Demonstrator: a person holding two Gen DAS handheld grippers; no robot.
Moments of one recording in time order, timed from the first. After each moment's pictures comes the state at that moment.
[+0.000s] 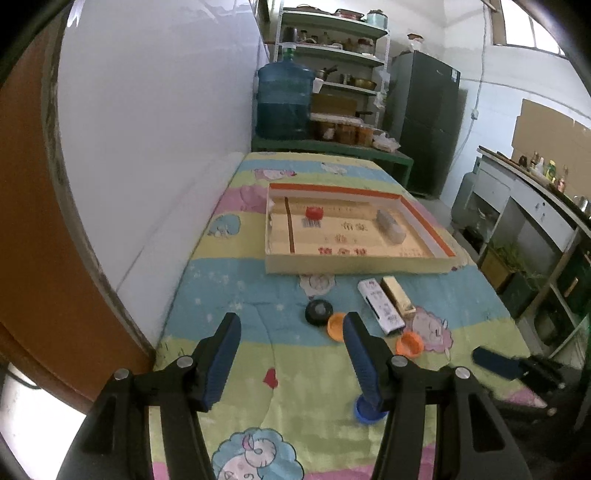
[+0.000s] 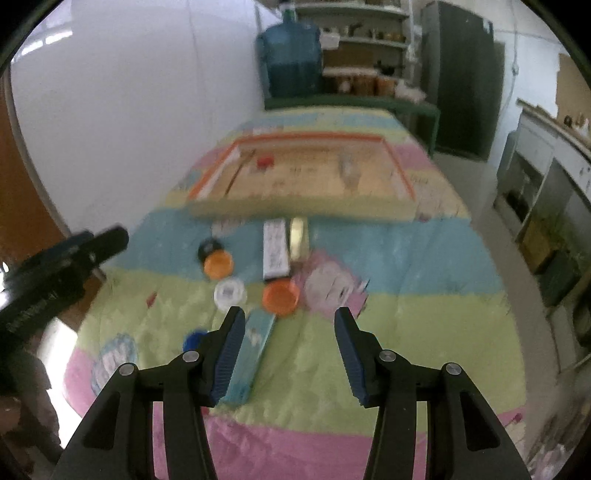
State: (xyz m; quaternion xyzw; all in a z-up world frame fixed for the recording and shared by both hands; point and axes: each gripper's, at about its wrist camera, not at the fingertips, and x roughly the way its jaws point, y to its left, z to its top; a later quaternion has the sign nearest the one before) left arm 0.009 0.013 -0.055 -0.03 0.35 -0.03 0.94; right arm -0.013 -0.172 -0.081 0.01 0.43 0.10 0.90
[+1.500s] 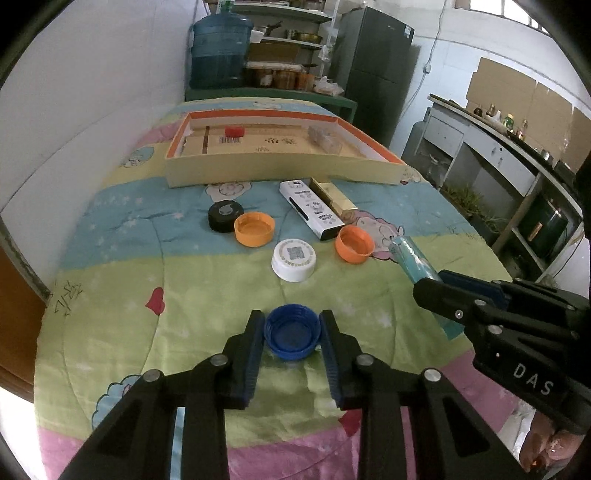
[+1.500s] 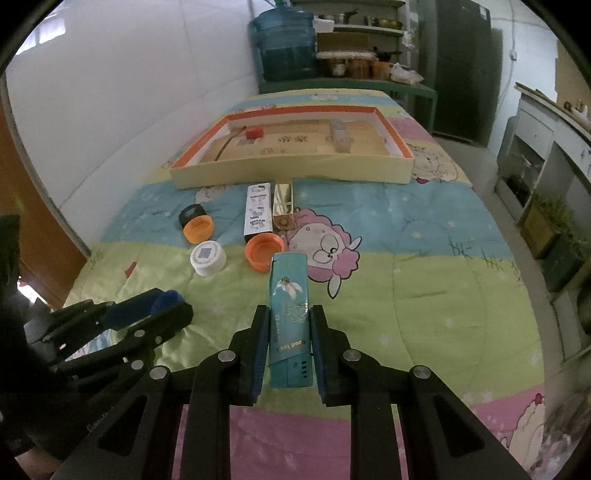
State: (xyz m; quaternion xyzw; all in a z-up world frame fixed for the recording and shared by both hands) left arm 0.007 -0.034 -0.131 -0.02 0.42 -0.15 0.90; right arm -0.017 -0.190 -0.102 0.02 0.43 0.10 0.90
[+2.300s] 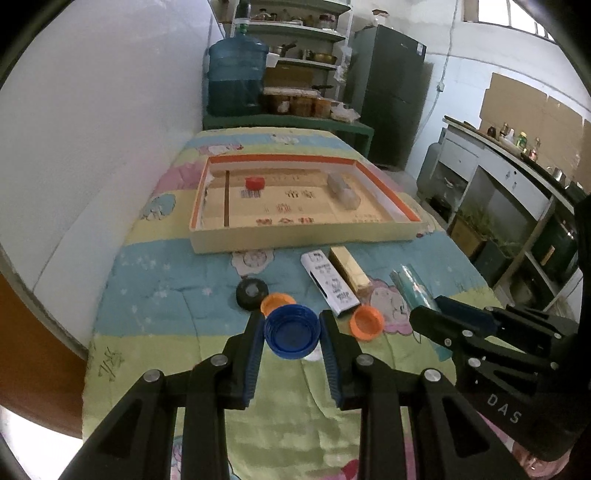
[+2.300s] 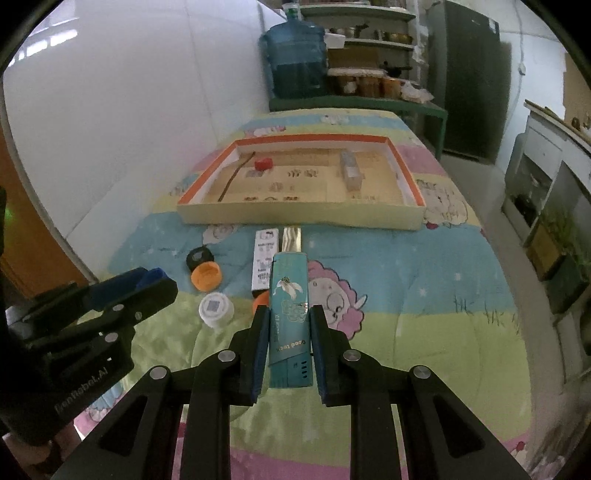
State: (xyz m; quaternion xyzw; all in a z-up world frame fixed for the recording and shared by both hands) left arm 0.033 -0.031 -0.076 -0.01 0.38 -0.11 0.92; right arm 0.013 -0.185 -0.074 0.01 0.41 0.12 0.91
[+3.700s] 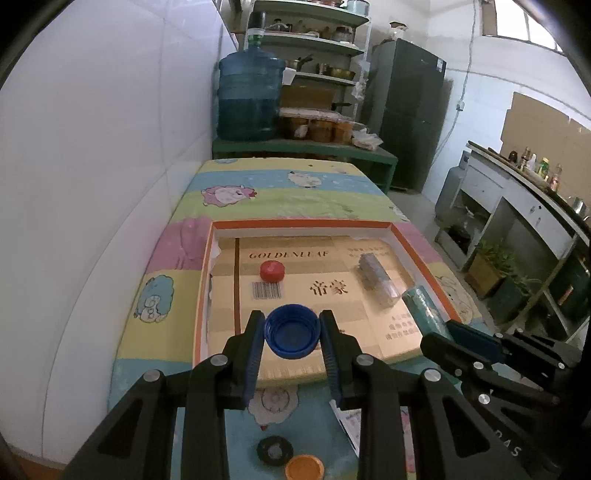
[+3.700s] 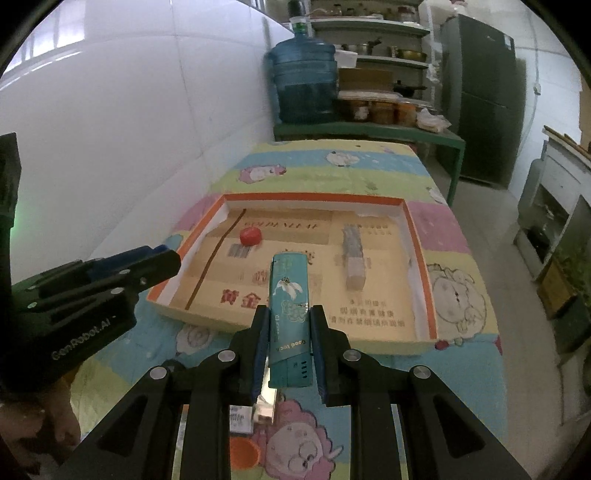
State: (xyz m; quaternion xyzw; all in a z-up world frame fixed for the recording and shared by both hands) left arm 0.163 -0.032 -0.038 -0.02 0.36 -0.08 0.93; right arm 0.134 -0.192 -0.043 0.00 0.38 0.14 0.91
